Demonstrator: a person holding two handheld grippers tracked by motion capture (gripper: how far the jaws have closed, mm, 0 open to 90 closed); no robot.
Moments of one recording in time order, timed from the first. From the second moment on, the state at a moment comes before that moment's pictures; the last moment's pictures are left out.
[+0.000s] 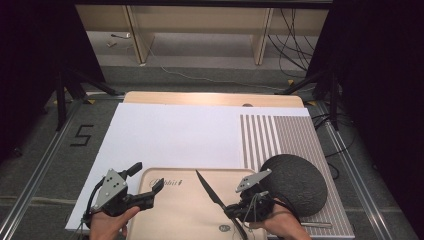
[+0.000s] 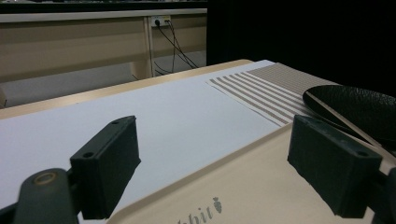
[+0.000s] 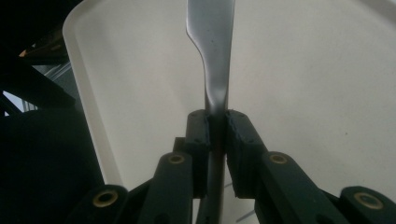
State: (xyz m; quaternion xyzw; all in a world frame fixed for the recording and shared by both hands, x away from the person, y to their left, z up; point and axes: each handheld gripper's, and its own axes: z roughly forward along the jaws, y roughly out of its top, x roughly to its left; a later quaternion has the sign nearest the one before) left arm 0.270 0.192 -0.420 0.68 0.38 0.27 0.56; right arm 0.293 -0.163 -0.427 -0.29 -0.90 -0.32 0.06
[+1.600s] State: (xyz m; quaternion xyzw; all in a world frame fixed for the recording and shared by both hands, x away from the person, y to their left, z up) left arm 0.270 0.191 -0.422 0.69 0.38 0.27 0.56; right arm 0.270 -0.113 -0.462 -0.17 -0.96 -0.21 -0.05
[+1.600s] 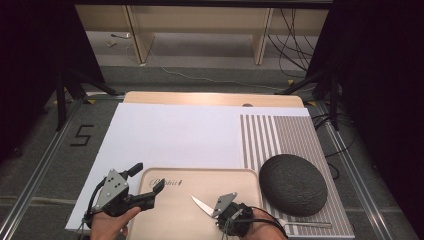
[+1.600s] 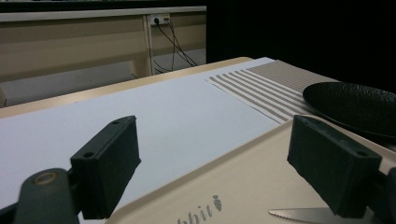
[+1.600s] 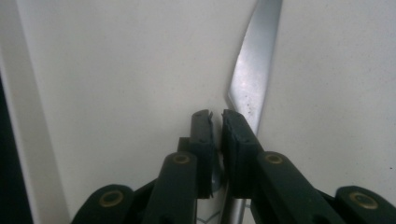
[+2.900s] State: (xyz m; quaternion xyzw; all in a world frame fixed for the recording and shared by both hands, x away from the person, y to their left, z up) left arm 0.269 0.191 -0.421 0.69 0.38 0.27 0.56; right arm 0.282 -0.137 -0.460 -0.25 -0.95 -0.16 -0.10
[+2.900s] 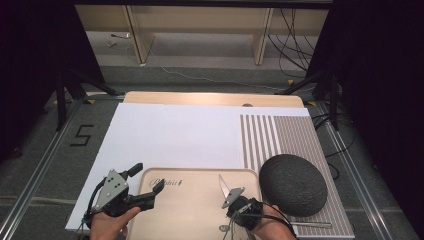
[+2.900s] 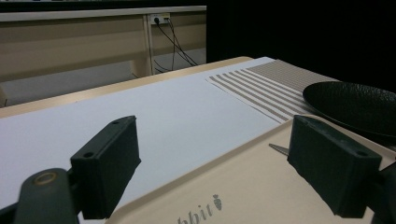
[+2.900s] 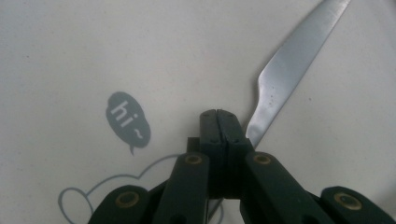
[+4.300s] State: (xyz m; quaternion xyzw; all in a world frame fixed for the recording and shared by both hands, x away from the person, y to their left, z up) left arm 0.269 0.191 -0.420 0.69 0.37 0.27 0.56; right arm 0.292 -0.212 -0.420 -0.36 -0.87 -0.33 -0.07
